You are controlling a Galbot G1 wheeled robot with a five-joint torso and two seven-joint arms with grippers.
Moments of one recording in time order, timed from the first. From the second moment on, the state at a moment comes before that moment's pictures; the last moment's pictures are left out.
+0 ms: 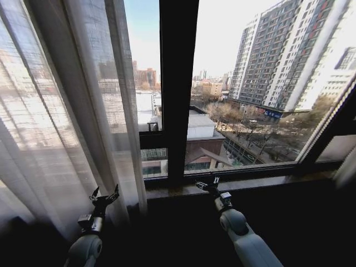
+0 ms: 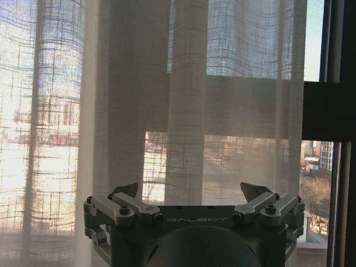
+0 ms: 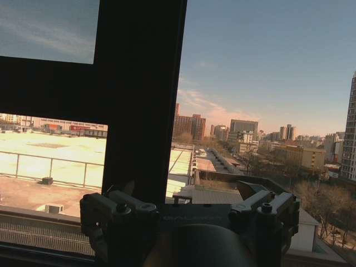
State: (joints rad) left arm 1.37 -1.27 -0.66 -1.82 -0.37 -0.08 -0.06; right arm -1.08 1.17 0.31 1.67 0.27 0.03 0.02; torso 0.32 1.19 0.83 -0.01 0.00
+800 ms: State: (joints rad) left arm 1.37 -1.27 -0.66 -1.82 -0.37 -0.08 -0.06; right arm -1.08 1.17 0.31 1.67 0.27 0.03 0.02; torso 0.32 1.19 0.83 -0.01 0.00
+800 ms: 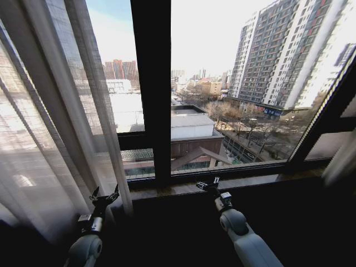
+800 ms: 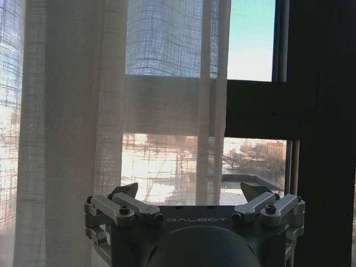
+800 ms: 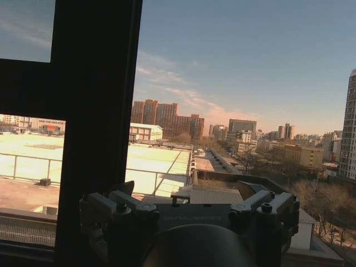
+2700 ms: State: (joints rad) left arm 1.34 -1.09 -0.79 -1.87 -0.45 0.10 -0.10; right arm -1.08 1.17 0.31 1.67 0.27 0.03 0.02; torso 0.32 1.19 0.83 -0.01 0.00
